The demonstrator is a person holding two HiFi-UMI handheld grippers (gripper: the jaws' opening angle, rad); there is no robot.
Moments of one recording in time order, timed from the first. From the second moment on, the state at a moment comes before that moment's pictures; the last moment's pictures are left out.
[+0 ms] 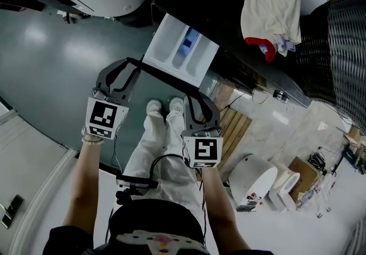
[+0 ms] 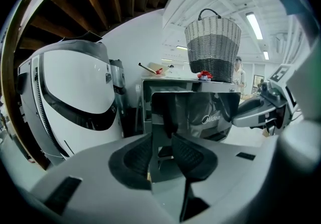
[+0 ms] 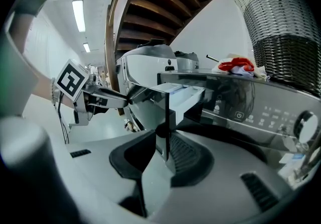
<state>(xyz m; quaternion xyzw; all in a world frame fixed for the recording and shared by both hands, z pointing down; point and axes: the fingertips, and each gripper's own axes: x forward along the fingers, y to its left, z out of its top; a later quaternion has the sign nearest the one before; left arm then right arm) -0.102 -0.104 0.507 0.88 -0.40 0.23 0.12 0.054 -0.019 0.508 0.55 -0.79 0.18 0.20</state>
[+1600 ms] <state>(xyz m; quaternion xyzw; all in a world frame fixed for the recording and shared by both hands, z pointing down) -0.073 -0.172 0.503 0.86 -0.44 0.23 0.11 0.086 -0.086 0.507 0.60 -0.75 0.18 0.21</state>
